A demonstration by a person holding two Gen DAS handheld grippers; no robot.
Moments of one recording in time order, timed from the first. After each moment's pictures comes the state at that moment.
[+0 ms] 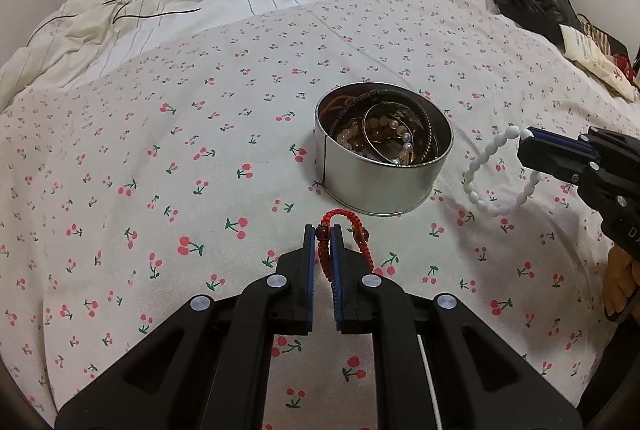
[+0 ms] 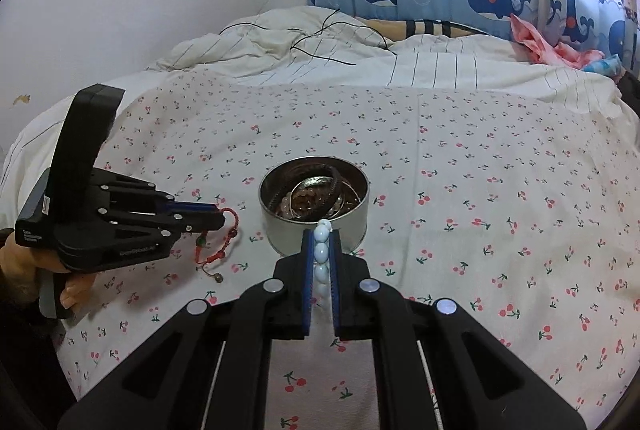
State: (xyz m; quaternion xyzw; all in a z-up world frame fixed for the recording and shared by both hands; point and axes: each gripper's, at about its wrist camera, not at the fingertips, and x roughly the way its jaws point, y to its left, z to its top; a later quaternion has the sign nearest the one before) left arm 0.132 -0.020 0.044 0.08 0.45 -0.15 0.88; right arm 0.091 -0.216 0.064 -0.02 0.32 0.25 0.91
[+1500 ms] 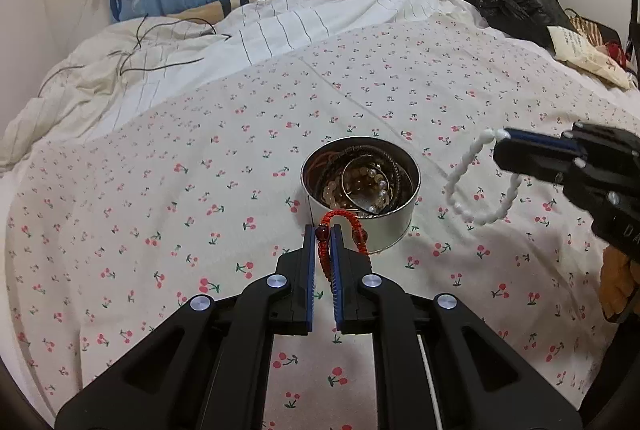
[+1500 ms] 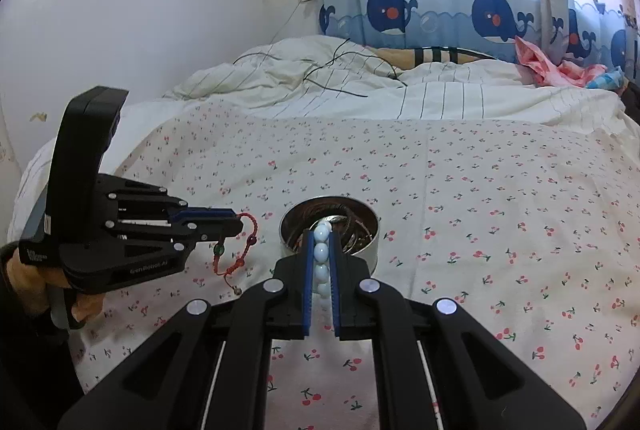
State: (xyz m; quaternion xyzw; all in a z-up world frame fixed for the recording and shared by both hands) left arm 0.116 -0.043 0.086 0.13 0.39 -0.14 0.90; right arm 0.083 -0.229 0.091 0.01 0.28 0.27 0.92
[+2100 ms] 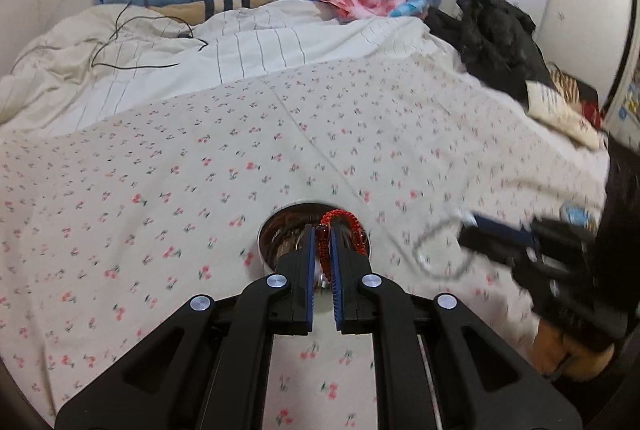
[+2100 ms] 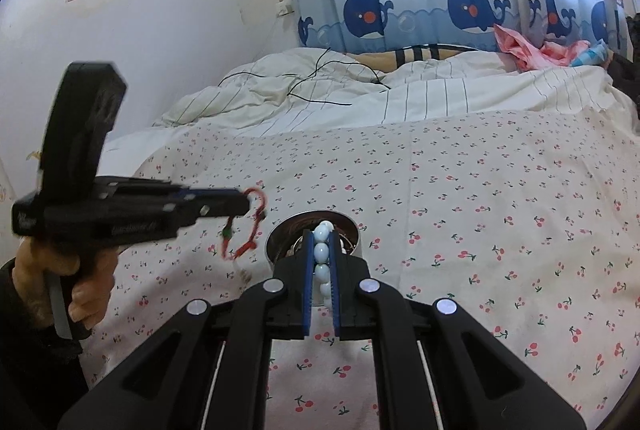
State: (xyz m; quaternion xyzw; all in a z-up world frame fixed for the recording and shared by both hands) left arm 0.159 -0.049 0.122 0.01 0.39 -0.20 0.90; right arm 0.090 -0.249 0.096 0.06 0.28 0.26 0.92
